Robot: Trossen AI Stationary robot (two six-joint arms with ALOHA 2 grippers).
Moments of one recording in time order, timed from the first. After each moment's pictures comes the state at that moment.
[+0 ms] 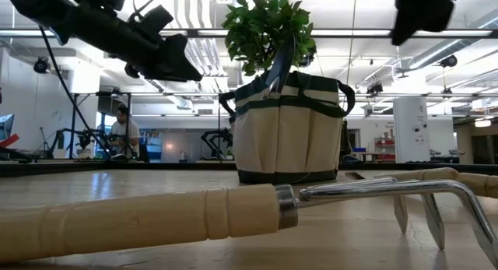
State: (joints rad) left arm -0.05 1.15 0.49 0.41 -0.83 -0.07; right arm 0.43 1.36 1.17 -0.99 0.26 0.98
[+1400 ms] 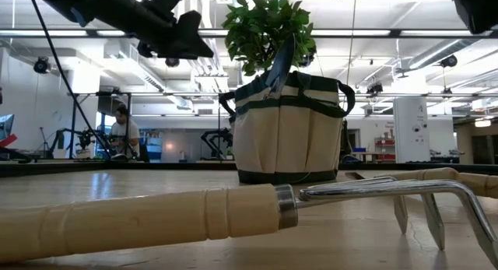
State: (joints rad) left arm 0.01 1.15 0.62 0.41 -0.81 0.05; right arm 0.73 1.48 0.99 -0.84 -0.03 1.54
